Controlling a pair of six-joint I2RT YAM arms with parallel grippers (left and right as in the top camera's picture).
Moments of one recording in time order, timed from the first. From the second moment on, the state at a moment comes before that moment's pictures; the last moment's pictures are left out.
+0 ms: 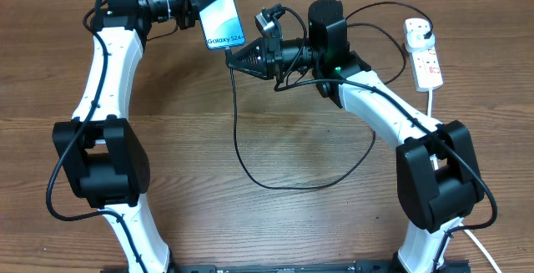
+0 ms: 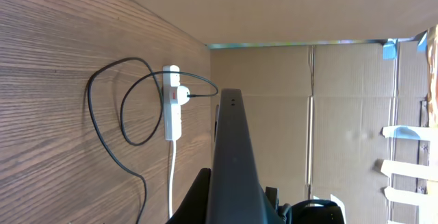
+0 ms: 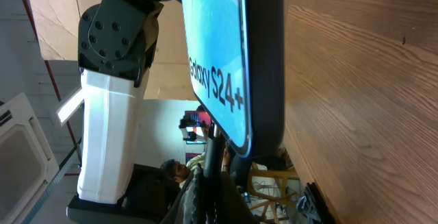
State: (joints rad) left arm 0.03 2.10 1.88 -0.31 1.15 -0.96; right arm 0.42 1.97 1.43 0.36 -1.21 1.32
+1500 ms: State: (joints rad) left arm 0.03 2.10 1.88 -0.31 1.19 -1.00; right arm 0.42 1.97 1.42 0.41 -1.21 1.33
